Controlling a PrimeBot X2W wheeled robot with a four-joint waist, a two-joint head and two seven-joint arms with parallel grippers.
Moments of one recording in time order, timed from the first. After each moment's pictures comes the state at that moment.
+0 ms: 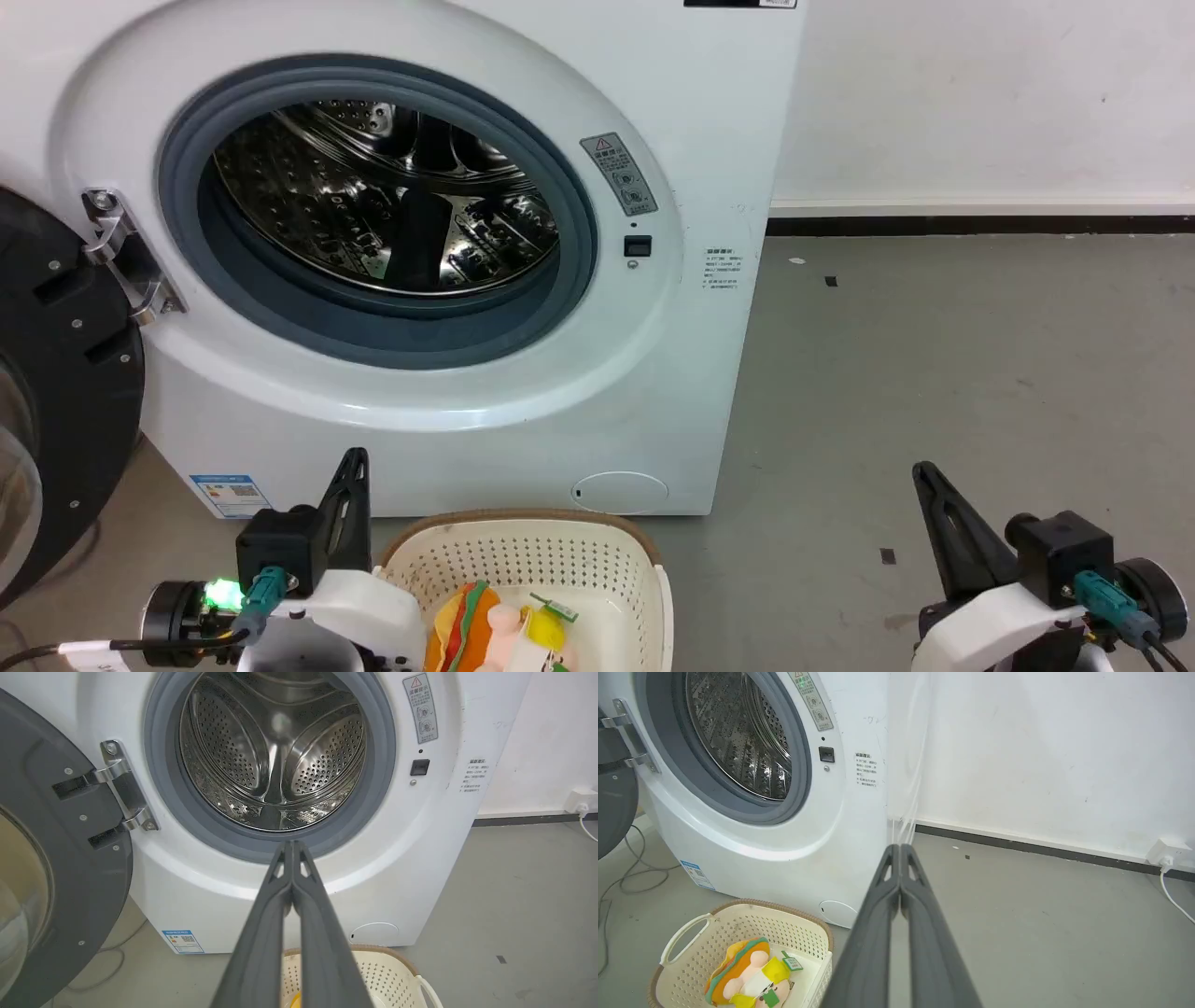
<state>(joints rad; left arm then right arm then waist) -0.01 0.05 0.00 0.00 0.00 0.00 0.00 0.01 -0.05 0.00 0.00 0.01 0.13 0.00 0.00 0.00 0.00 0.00</state>
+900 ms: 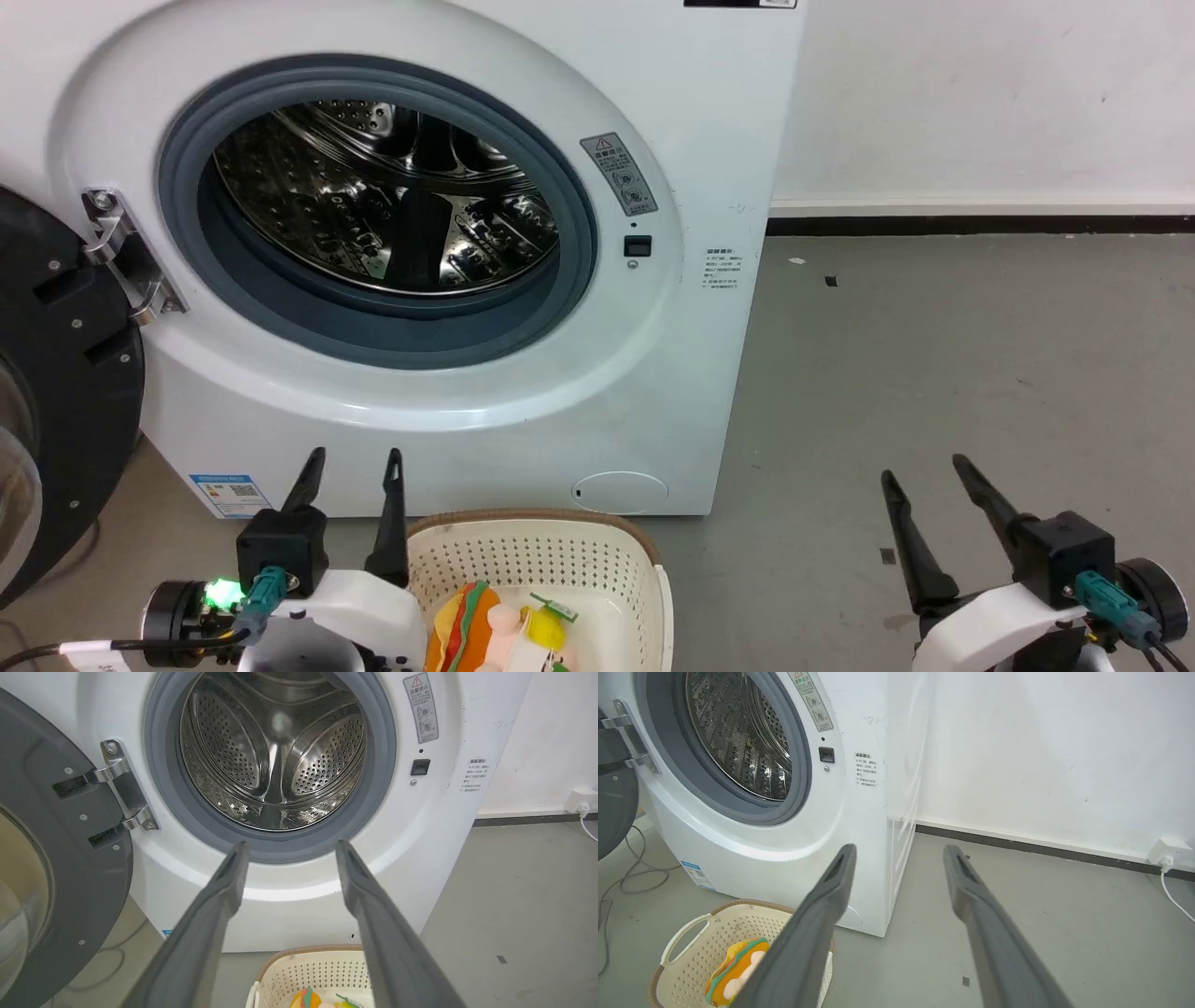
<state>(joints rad) -0.01 0.05 0.00 0.01 0.00 0.01 0.00 0.01 -0.05 0.00 0.00 0.01 0.13 0.00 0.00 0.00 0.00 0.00</state>
